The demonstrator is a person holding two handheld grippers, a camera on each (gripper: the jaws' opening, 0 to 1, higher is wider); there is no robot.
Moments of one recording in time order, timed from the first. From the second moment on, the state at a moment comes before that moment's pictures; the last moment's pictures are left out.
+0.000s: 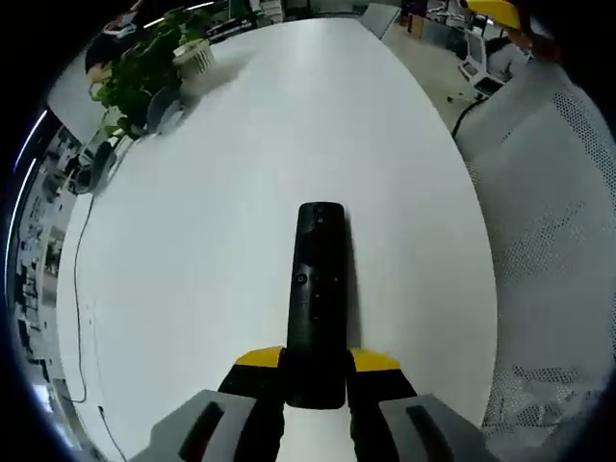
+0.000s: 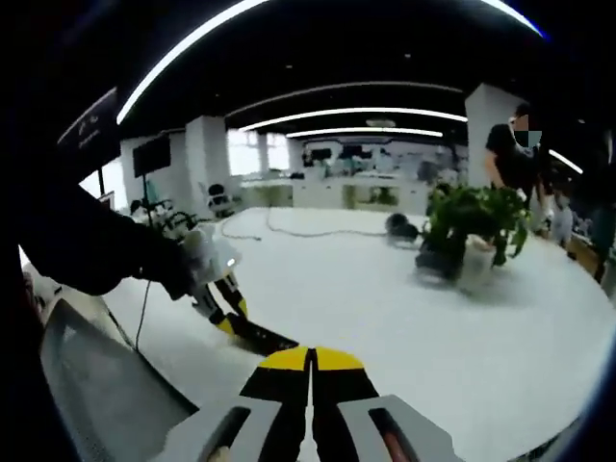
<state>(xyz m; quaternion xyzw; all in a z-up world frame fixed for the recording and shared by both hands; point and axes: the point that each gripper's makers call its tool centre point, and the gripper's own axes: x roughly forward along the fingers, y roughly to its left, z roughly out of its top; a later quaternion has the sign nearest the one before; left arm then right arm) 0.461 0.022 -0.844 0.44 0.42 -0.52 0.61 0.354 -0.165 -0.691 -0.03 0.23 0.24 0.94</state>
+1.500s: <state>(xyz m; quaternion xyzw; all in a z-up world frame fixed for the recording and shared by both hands) 0.629 0.026 -0.865 0.48 0.42 -0.48 0.60 0.352 -0.166 -0.713 -0.05 0.29 0.22 0.93</state>
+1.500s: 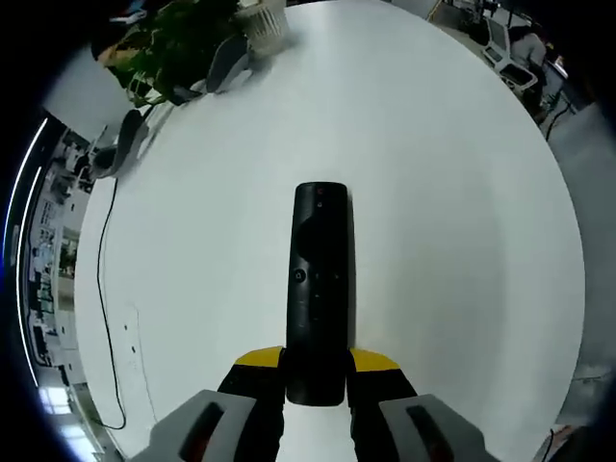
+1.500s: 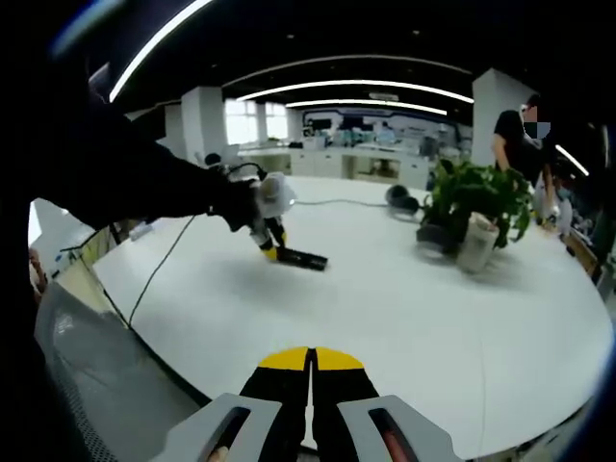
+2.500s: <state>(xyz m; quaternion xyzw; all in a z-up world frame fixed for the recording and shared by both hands) 0.609 0.028 -0.830 0.31 0.43 -0.40 0.75 0.353 -0.163 -0.698 -0.05 0.25 0.23 0.94</state>
